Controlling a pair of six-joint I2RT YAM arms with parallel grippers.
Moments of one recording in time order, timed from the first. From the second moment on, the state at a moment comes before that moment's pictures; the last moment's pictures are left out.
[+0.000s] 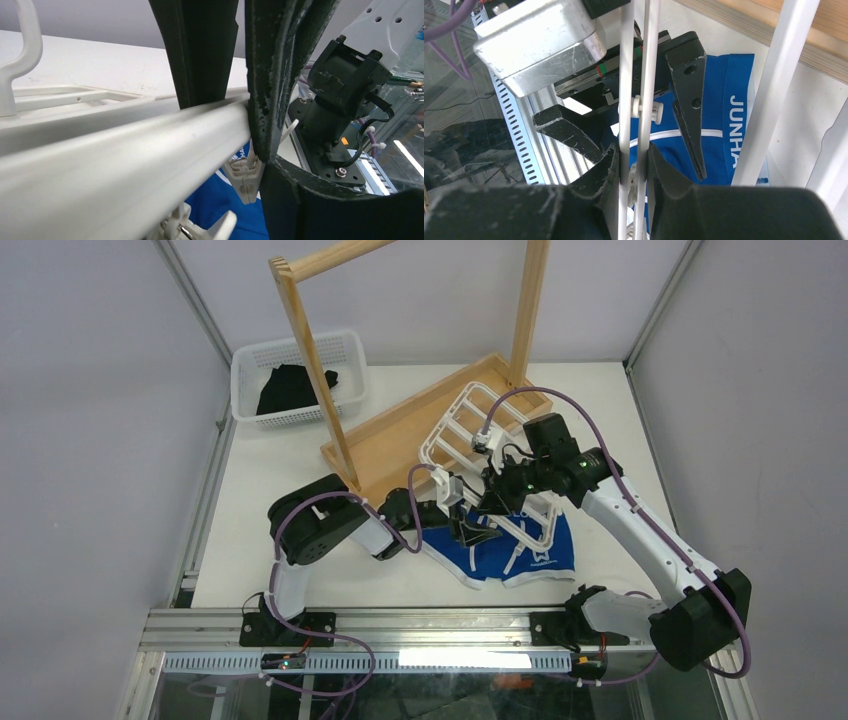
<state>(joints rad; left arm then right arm) -0.92 2.01 0.71 1.54 0.60 -0.25 0.50 1.18 1.08 -0.83 -0.67 -0.37</state>
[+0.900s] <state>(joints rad) -0.92 1.96 0.67 1.54 0.56 -0.33 0.50 1.18 1.08 -0.83 -0.67 -0.37</state>
